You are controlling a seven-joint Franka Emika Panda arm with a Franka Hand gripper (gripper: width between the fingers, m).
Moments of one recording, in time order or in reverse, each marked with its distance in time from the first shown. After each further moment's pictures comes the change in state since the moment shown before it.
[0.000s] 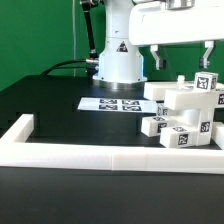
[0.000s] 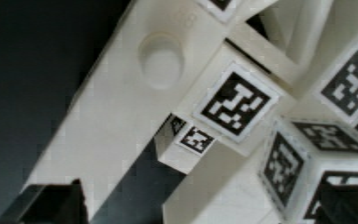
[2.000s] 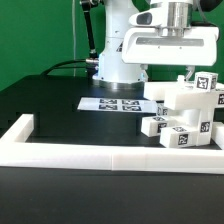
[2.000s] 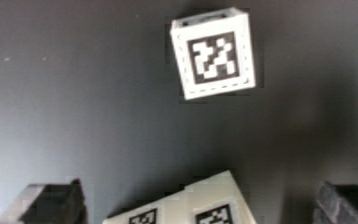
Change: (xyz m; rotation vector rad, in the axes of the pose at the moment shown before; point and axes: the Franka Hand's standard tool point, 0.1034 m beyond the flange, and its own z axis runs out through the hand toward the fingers) arm -0.090 0.061 0.038 -0.078 -0.071 -0.487
